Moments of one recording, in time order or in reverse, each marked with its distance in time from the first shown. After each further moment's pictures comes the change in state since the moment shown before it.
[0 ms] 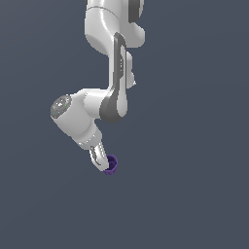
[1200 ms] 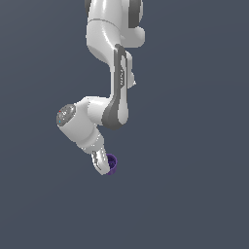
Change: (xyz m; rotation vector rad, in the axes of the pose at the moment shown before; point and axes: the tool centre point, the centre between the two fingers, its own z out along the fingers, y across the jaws) arm 0.004 0.001 0.032 0.007 -0.008 0.048
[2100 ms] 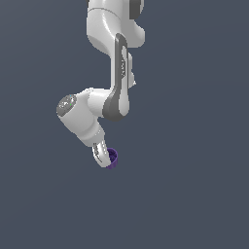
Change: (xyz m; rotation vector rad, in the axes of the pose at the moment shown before) arm -0.014 0.016 -0.018 -0.002 -0.001 0.001
